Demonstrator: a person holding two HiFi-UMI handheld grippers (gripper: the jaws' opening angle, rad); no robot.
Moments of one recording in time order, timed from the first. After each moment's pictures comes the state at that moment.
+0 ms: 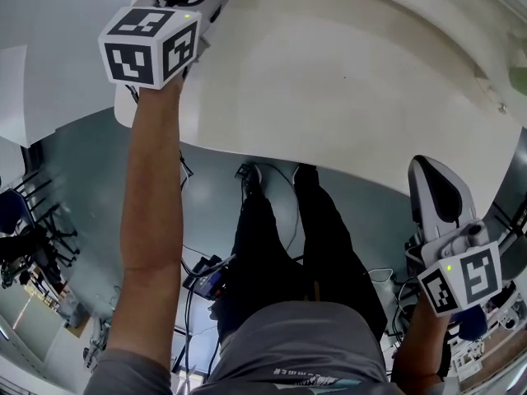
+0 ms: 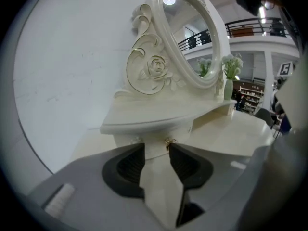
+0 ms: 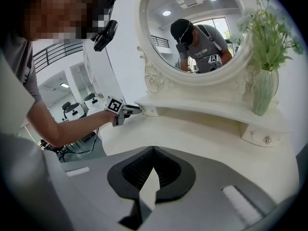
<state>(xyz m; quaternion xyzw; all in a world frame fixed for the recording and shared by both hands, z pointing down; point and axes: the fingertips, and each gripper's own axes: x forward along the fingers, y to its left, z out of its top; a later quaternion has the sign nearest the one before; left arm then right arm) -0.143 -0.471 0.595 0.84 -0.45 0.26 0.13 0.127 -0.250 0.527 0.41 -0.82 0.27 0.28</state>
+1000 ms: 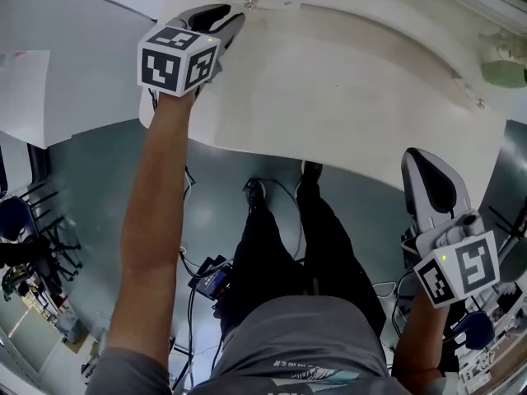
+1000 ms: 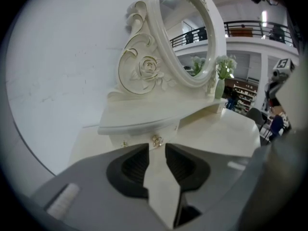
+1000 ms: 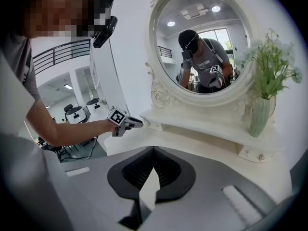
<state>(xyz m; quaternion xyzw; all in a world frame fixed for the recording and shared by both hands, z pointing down) -0.141 -0.443 0.576 0.85 -0.41 0.29 0.15 0.113 -0.246 0.457 0.43 -0.84 0.22 0.25</state>
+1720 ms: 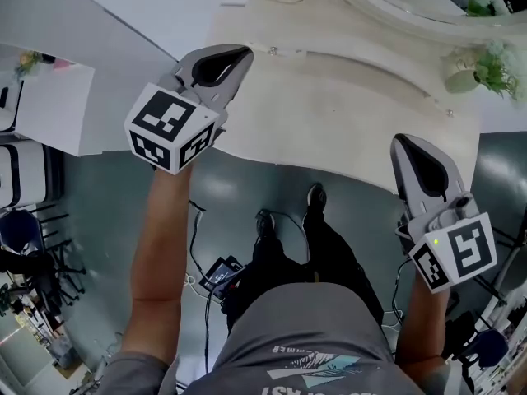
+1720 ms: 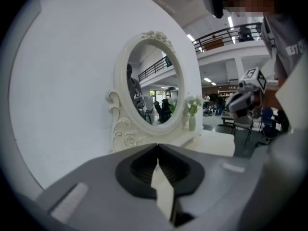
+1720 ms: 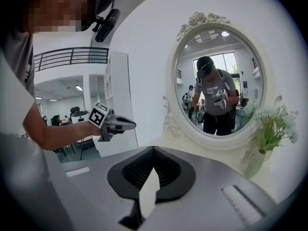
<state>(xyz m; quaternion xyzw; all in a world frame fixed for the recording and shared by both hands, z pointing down) -0.126 -0.336 0.332 0.90 -0.38 0.20 0.02 0.071 -0.226 0.304 0.43 -0.87 0.12 0.18</state>
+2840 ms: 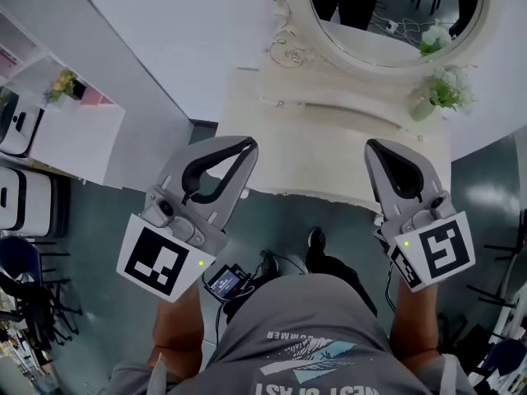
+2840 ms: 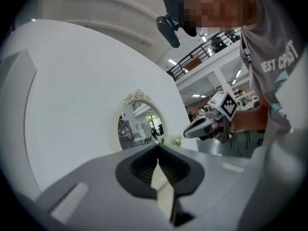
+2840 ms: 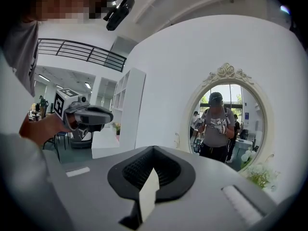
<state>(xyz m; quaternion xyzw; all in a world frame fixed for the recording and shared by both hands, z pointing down) -0.142 -0.134 0.120 0.92 -0.36 0.12 -0.12 0.005 -0.155 0.144 0.45 -0.88 -0.03 0.14</state>
